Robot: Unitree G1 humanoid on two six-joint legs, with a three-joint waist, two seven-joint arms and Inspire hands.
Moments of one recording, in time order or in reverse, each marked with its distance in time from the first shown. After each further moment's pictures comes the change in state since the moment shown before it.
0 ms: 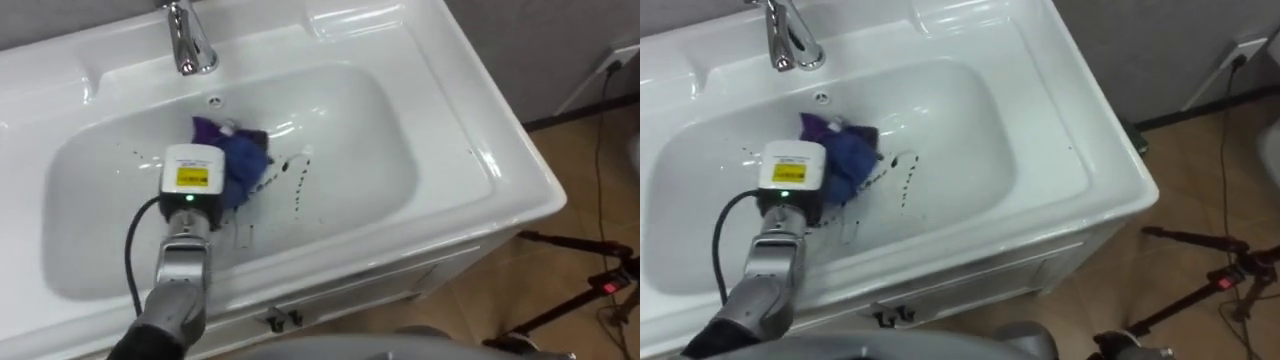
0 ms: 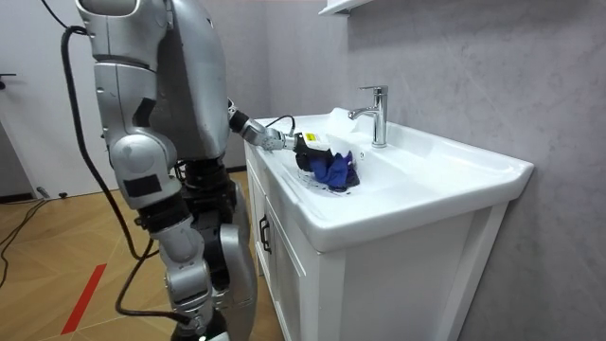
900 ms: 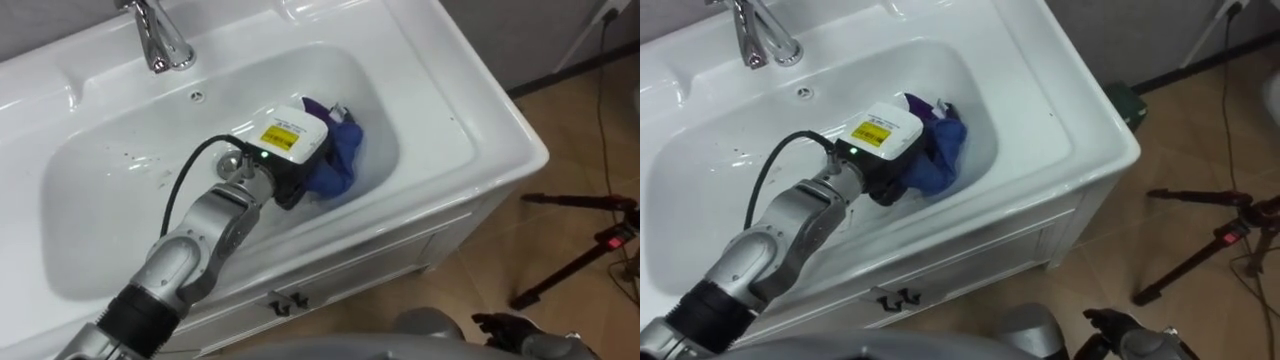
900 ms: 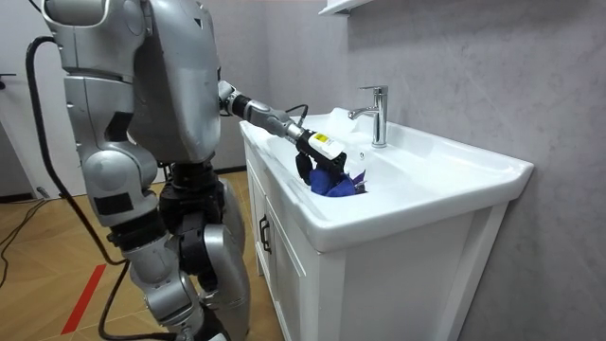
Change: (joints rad) left arm -0.109 0.069 -0.037 -0.234 -0.105 -0.274 -0.311; right arm -0.022 -0.031 -0.017 0.048 -0.013 -0.137 0.085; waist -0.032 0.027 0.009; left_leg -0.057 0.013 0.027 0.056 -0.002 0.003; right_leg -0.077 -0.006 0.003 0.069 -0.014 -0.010
